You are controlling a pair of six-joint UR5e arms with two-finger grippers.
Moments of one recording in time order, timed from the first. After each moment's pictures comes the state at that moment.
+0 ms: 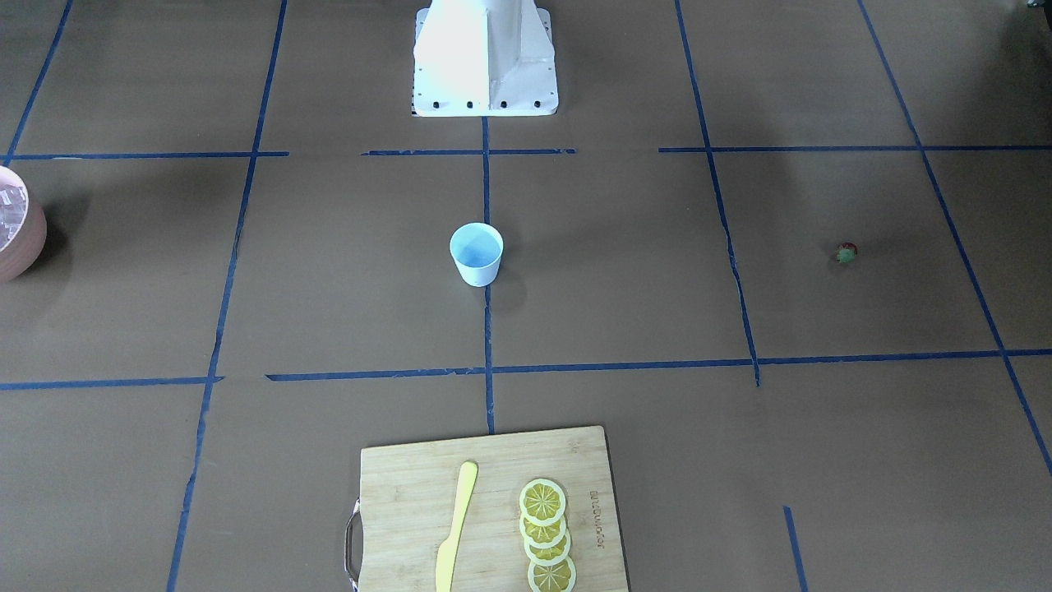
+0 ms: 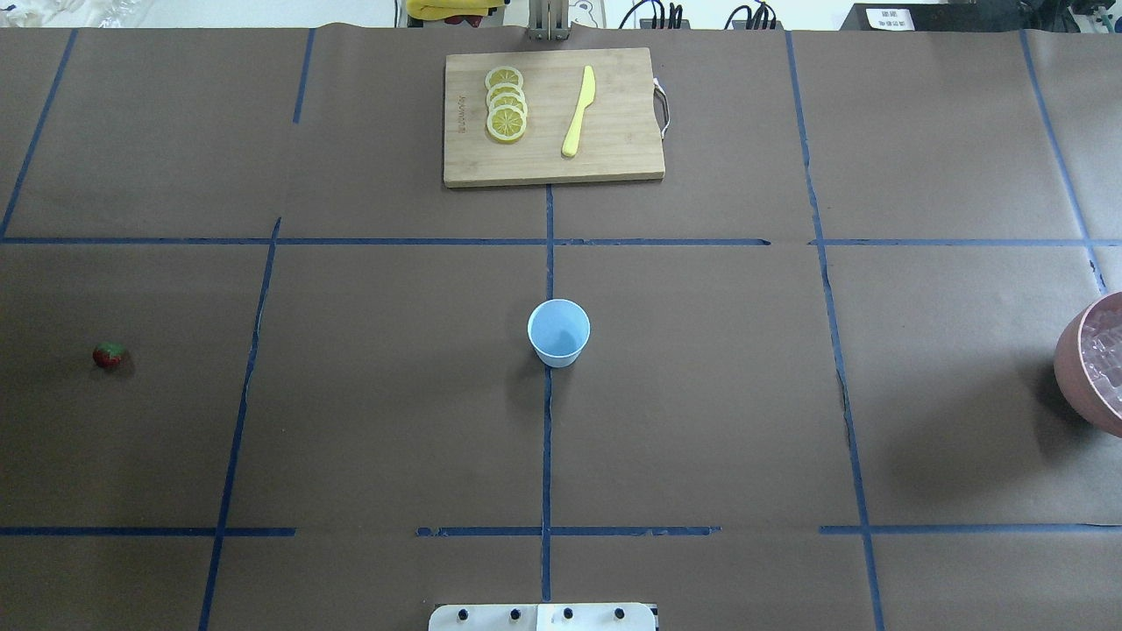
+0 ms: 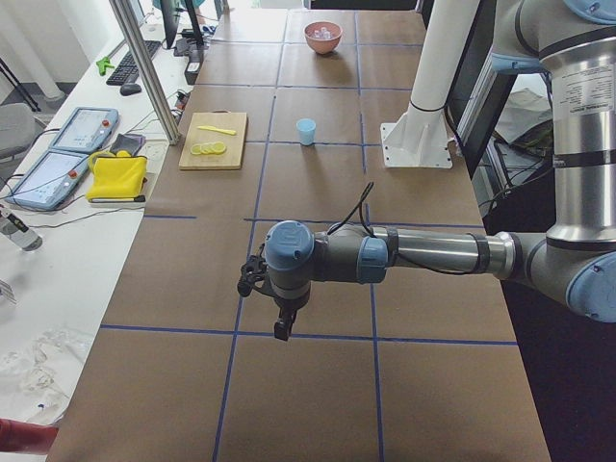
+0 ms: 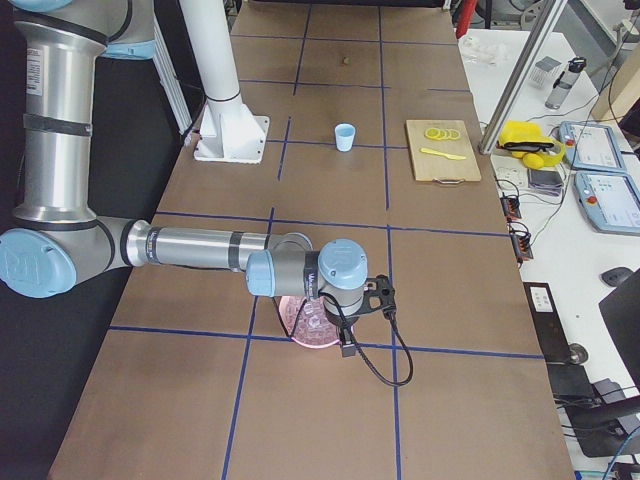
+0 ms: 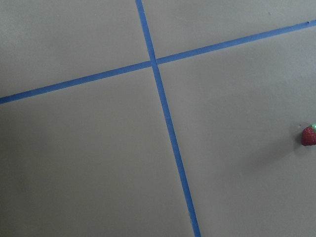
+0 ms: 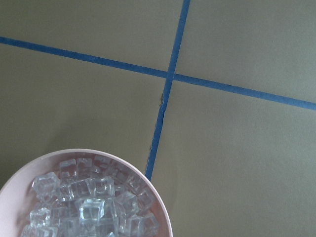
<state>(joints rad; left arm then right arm) -1.60 -1.41 -1.78 -1.55 -2.39 0.25 1.57 -1.70 1.68 -1.46 2.36 -0.15</state>
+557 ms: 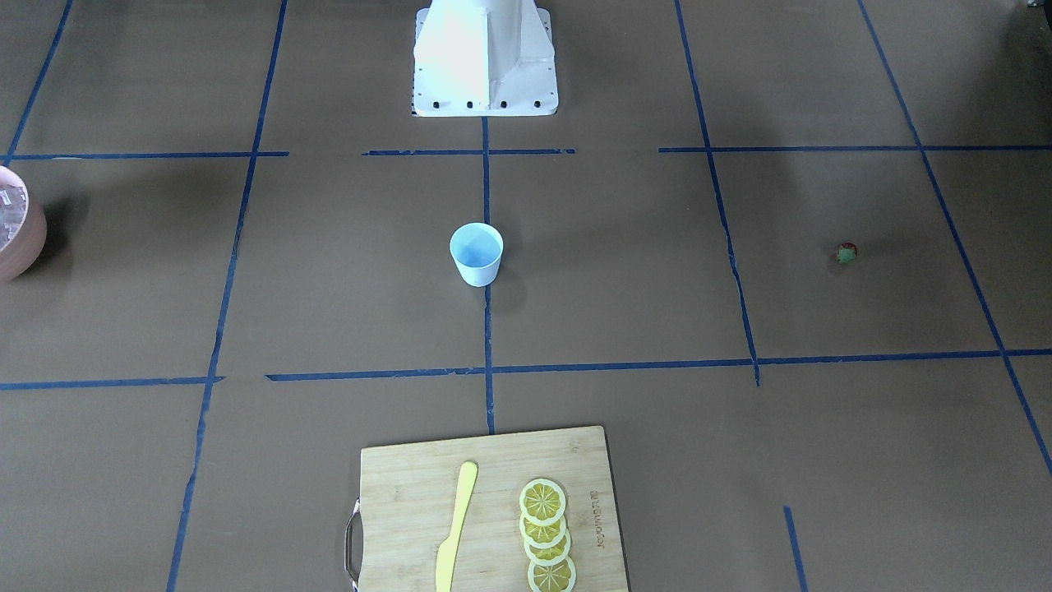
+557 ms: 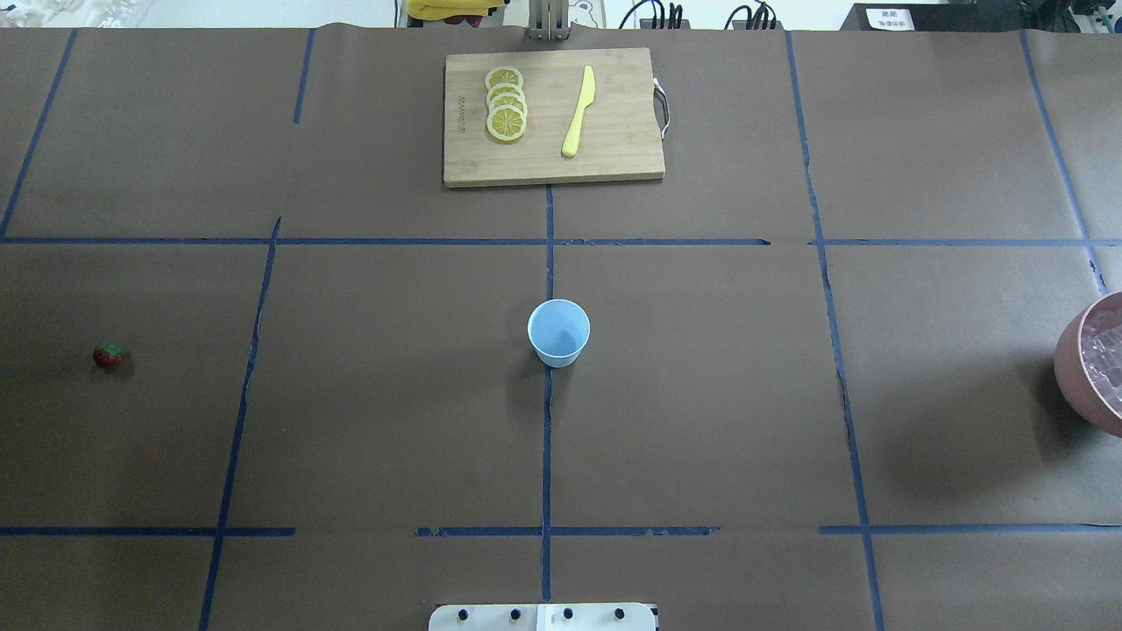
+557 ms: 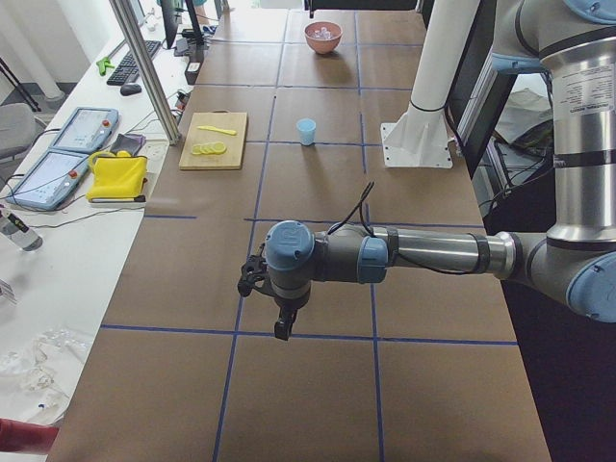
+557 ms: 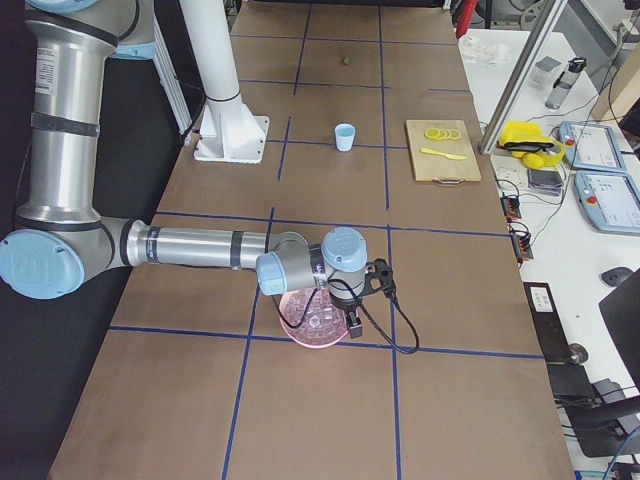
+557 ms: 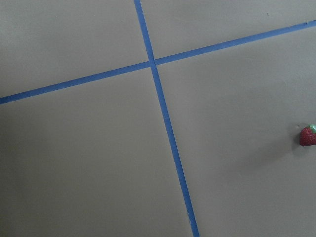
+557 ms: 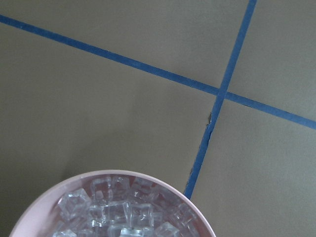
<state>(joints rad) -1.60 -1.41 -1.78 -1.55 -2.39 0.25 1.43 -1.74 1.68 -1.24 2.34 -0.05</state>
